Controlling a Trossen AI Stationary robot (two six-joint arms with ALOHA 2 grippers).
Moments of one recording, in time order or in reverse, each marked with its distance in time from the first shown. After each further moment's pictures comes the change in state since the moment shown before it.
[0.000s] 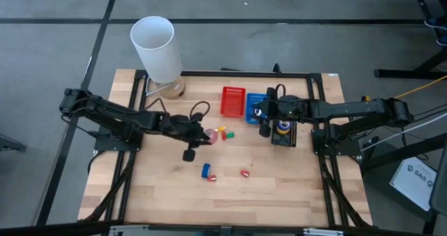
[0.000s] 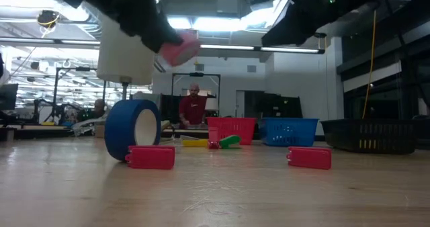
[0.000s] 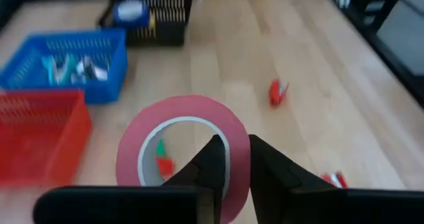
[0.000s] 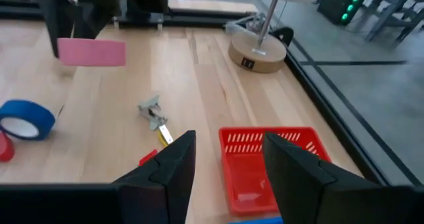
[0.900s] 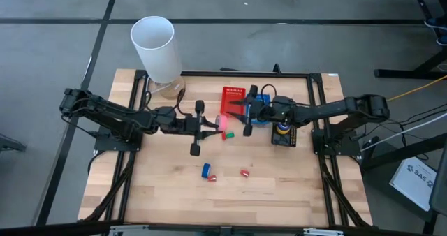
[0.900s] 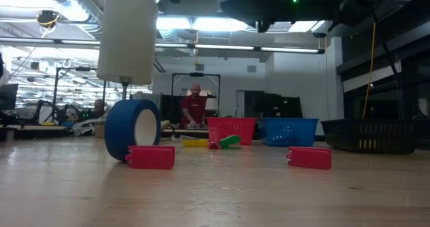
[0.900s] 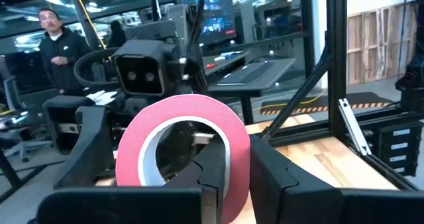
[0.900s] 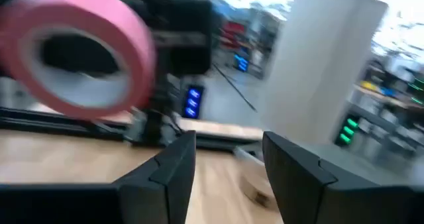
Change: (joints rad) left arm 0.000 0.001 0.000 0.573 -0.061 0.181; right arm 0.000 0.316 0.000 0.803 -0.131 -0.135
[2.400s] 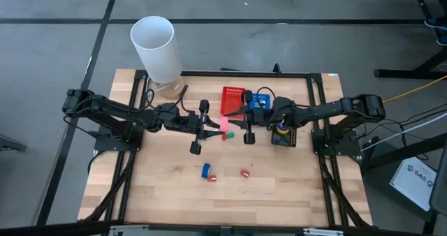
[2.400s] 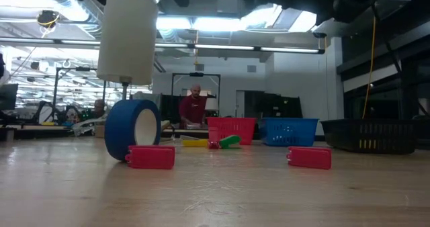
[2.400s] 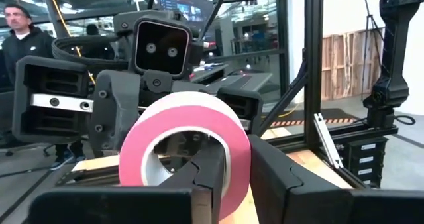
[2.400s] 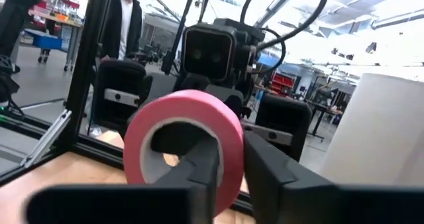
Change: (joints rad) left arm 0.058 0.047 0.001 0.078 0.154 -0.070; right arm 0.039 0.044 0.055 0.123 -0.225 -0.079
